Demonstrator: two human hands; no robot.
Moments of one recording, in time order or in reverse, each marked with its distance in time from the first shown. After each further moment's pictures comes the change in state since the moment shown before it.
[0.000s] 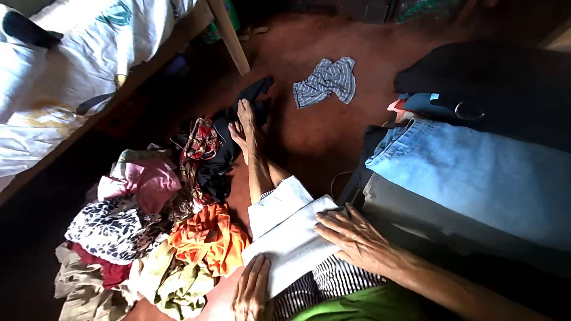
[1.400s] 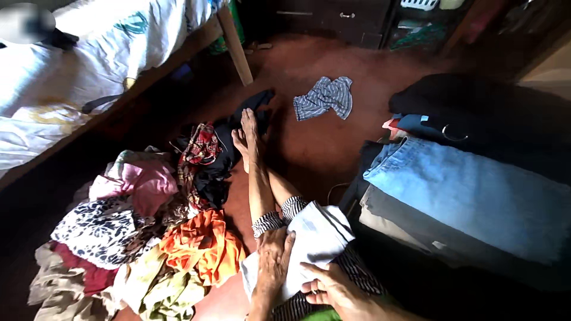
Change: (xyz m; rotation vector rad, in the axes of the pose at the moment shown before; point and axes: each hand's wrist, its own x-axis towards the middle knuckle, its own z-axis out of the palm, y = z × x) left_hand 0.097 0.022 0.035 -0.338 -0.107 -0.141; right_hand 0.015 -0.093 0.013 1.633 -0.049 1.145
